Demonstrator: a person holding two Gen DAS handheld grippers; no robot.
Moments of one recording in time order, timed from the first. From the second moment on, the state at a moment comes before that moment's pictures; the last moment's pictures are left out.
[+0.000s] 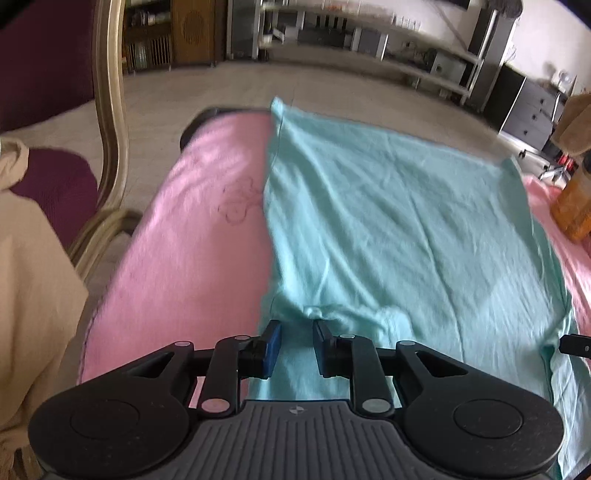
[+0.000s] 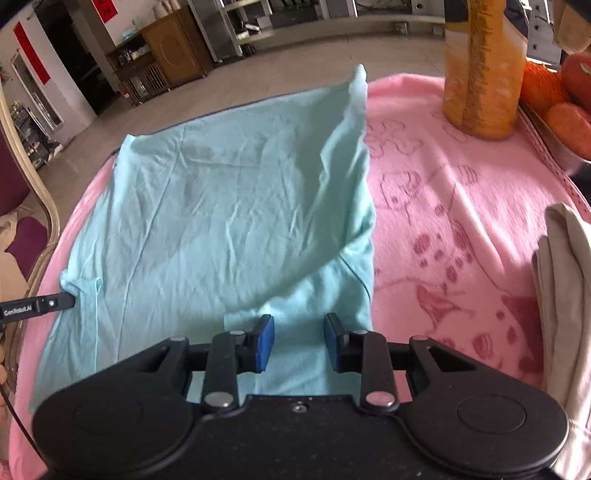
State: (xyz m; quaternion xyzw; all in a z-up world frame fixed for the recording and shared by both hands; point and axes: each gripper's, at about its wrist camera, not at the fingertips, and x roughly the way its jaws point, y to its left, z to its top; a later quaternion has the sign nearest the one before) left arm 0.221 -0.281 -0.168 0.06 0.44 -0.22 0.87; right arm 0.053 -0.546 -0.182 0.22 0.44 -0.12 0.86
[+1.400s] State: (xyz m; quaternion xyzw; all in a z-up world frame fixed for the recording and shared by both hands) left arm 0.135 -0.222 -0.173 0.09 0.49 -0.18 0.85; right arm -0.028 -0.508 -0.170 0.18 0.47 -0.18 0.84
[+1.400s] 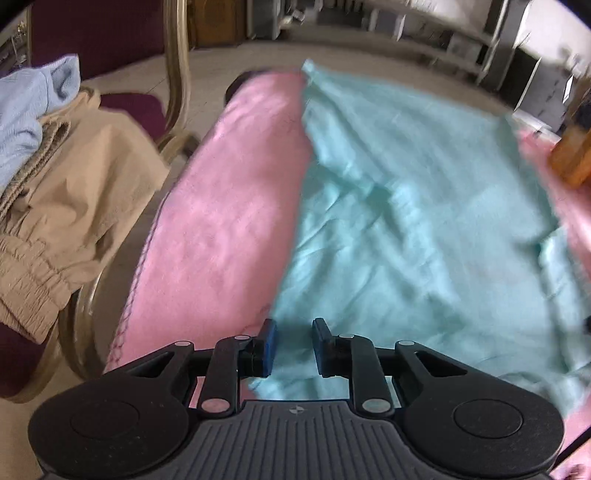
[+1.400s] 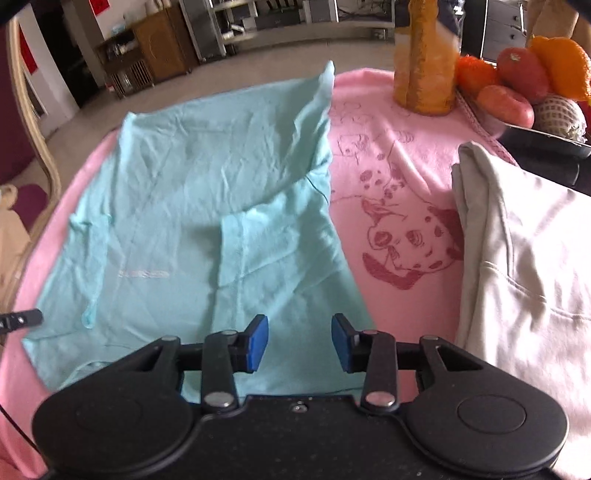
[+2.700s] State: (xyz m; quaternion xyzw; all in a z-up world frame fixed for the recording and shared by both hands) left arm 0.067 -0.199 -0.151 0.11 0.46 -0.30 0.83; right arm -0.090 -0.480 -0.158 0.23 0.48 -0.12 0.84
